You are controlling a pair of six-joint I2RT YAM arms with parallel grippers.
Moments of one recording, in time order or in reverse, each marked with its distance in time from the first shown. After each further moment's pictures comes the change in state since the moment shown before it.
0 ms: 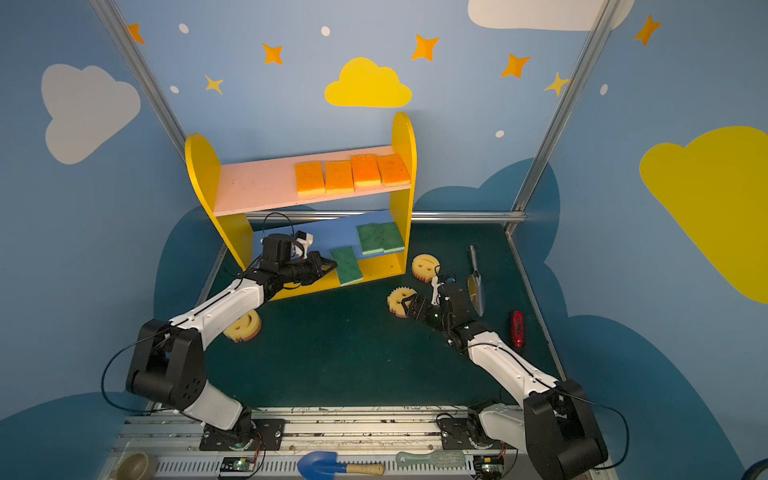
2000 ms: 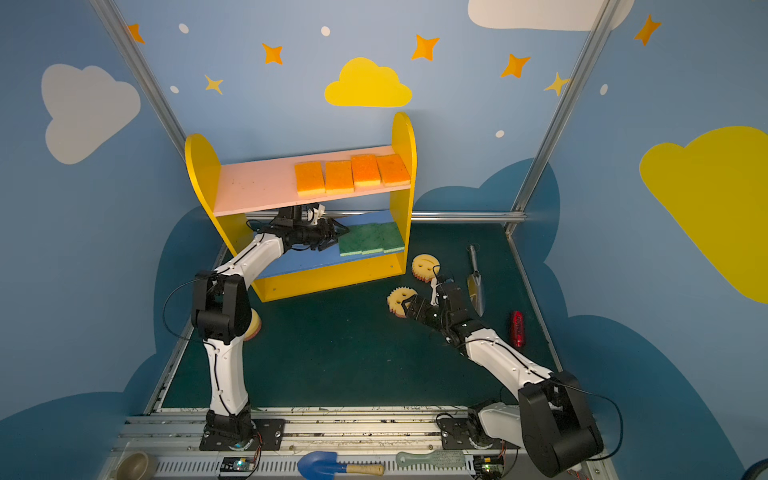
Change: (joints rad) left arm 0.072 0.509 0.686 -0.246 0.142 0.118; right arm -0.005 0.047 0.005 0.000 0.001 -0.004
